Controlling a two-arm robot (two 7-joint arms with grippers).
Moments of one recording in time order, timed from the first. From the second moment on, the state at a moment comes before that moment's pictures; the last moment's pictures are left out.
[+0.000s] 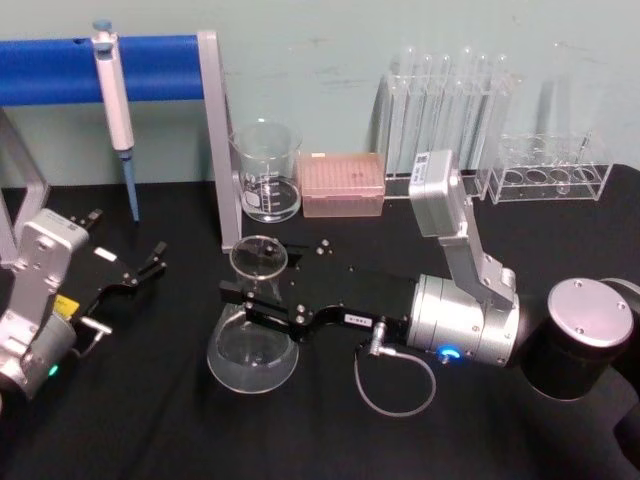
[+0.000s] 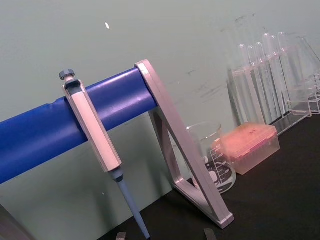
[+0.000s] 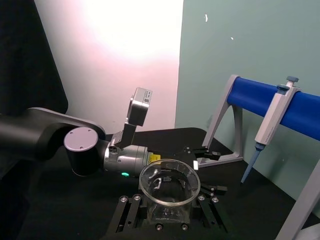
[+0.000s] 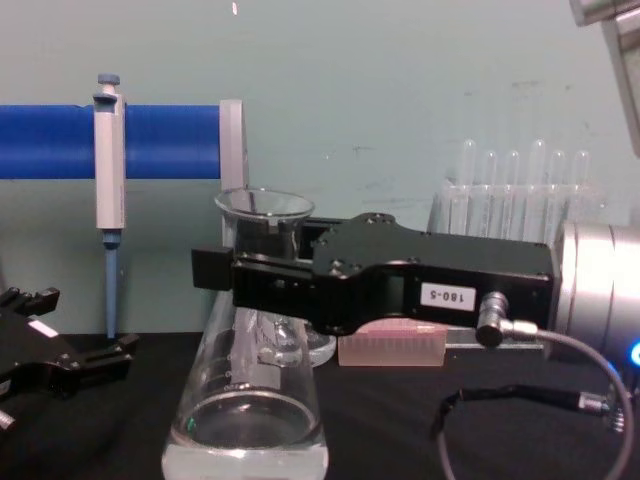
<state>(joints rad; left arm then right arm) -0.20 0.60 0.45 -1.41 -0.25 -0.12 0.03 0.38 0.45 -0.64 -1.61 0.53 0.02 0.68</state>
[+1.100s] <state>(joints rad) -0.20 0.60 0.45 -1.41 -0.25 -0.12 0.03 0.32 0.41 -0.46 -1.57 0.43 -0.01 0.37</state>
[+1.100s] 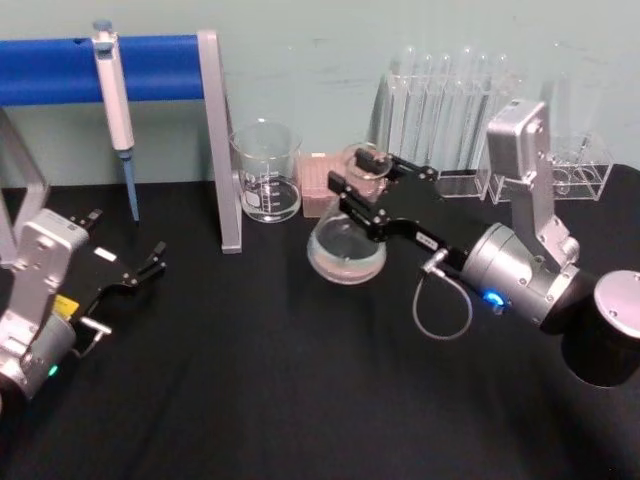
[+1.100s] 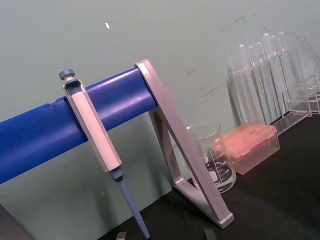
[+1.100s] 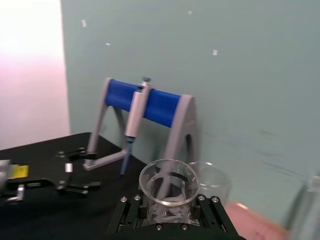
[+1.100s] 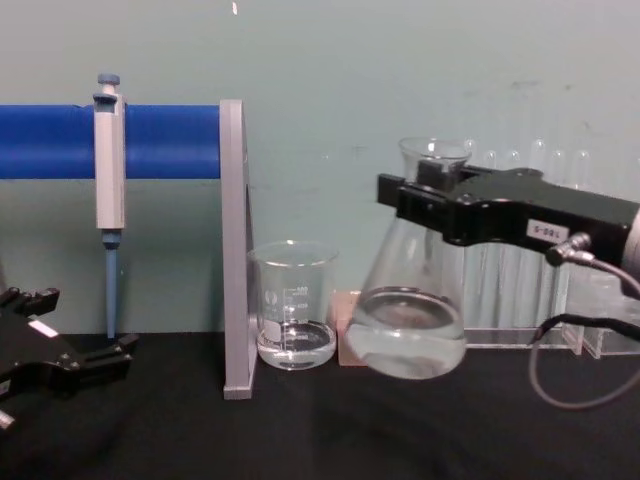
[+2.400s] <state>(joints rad) -0.20 0.60 0.45 -1.41 -0.25 -0.12 0.03 0.27 0.37 -0.38 -1.59 0.36 0.01 0.40</state>
